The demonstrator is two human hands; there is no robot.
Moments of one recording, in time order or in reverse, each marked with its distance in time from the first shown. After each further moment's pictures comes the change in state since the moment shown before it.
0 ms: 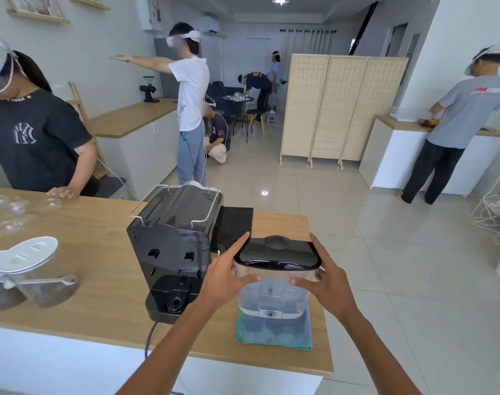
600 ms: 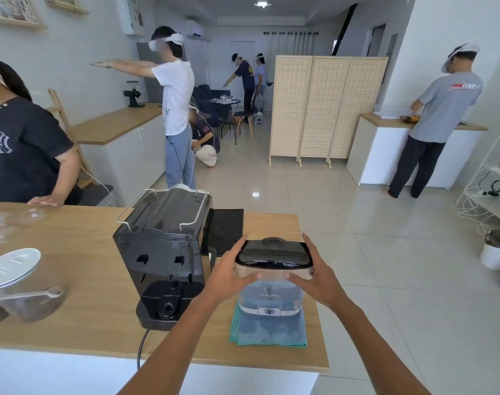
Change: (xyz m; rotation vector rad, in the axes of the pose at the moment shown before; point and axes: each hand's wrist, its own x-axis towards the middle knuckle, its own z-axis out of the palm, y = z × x) left_hand 0.021 -0.012 0.025 -0.019 -0.168 -0.132; right_hand 0.008 0.018 0.004 -0.043 -0.088 0.143
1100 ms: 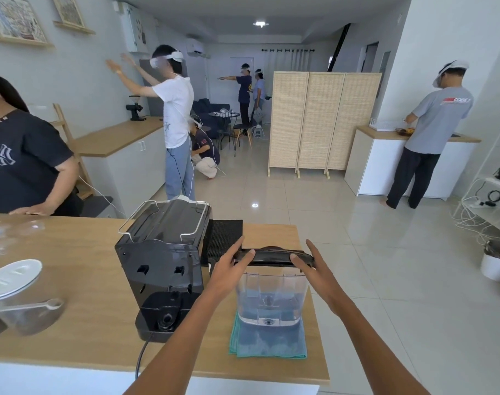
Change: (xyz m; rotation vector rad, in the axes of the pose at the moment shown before) left_hand 0.010 0.036 -0.009 -0.324 0.108 -0.113; right_hand 0.010 -0.027 -0.013 0.204 0.048 0.186
